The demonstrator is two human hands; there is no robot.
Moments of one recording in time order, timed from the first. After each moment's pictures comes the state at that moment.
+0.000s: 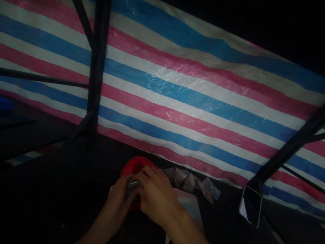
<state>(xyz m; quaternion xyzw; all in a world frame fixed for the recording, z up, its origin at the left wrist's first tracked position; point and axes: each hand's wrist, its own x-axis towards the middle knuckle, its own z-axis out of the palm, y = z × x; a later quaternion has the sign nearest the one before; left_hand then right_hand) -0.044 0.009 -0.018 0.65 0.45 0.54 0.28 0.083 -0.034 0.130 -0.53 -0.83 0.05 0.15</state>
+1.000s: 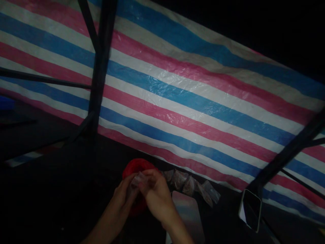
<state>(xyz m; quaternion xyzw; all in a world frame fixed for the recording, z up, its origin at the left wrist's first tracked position) -0.044 0.005 -0.005 0.64 0.44 0.51 0.38 0.080 -0.021 0.092 -0.53 -0.54 0.43 0.48</state>
